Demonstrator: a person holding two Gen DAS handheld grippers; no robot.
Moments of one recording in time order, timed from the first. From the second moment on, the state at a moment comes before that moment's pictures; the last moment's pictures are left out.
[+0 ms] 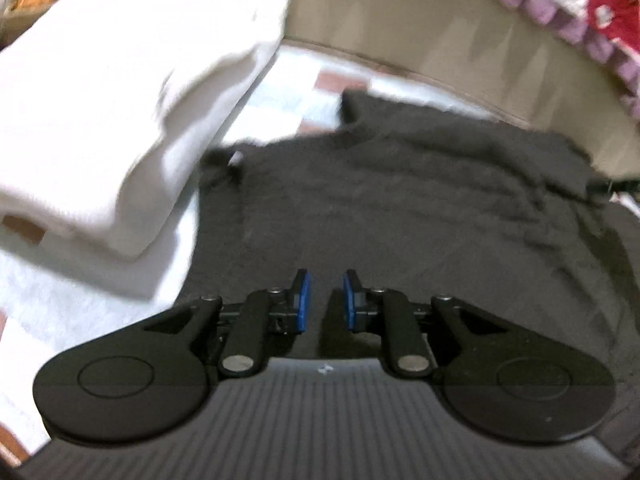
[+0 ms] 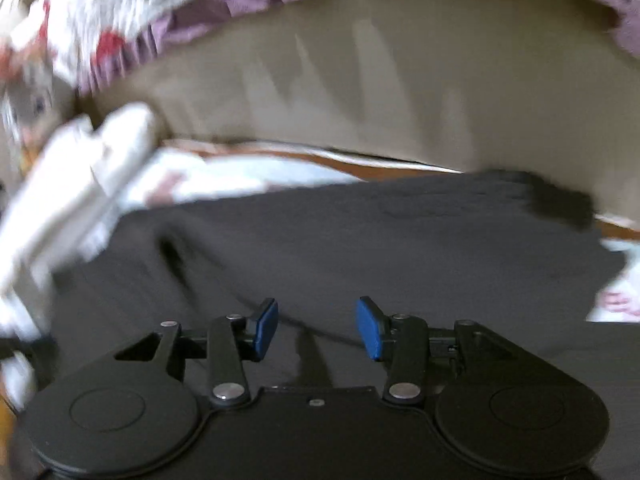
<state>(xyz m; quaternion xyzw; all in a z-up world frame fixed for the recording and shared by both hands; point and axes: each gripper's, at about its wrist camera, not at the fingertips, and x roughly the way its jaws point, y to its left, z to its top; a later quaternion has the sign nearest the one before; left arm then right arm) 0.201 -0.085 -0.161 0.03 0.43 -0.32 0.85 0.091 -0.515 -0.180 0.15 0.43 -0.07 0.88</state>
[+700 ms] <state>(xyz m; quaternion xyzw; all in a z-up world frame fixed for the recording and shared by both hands) 0.260 -0.268 -0.139 0.09 0.40 -0.42 0.81 -0.055 -0.708 -0.226 0.17 0.41 -0.32 0.83</state>
